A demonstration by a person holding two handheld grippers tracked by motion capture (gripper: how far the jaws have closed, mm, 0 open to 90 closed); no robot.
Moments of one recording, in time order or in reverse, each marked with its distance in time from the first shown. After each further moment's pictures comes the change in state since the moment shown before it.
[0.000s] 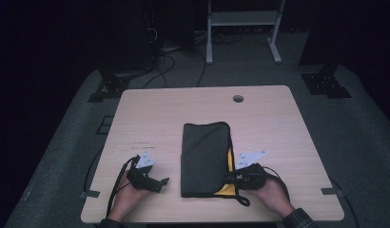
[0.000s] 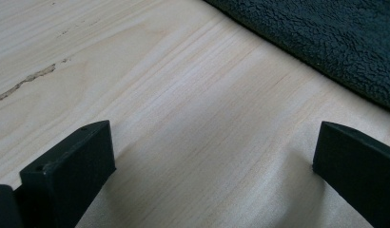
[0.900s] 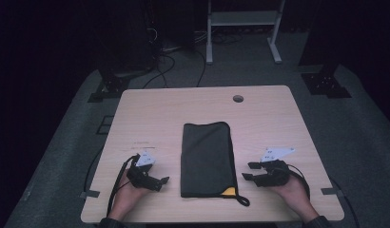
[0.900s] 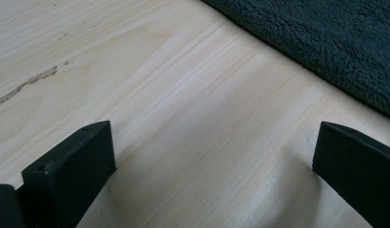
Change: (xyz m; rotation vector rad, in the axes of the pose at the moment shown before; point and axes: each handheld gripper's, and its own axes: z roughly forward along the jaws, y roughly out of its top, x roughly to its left) left arm 0.004 0.006 0.002 0.003 -0.007 -0.009; right arm -0.037 -0.032 -0.043 -0.060 -0.113 0.154
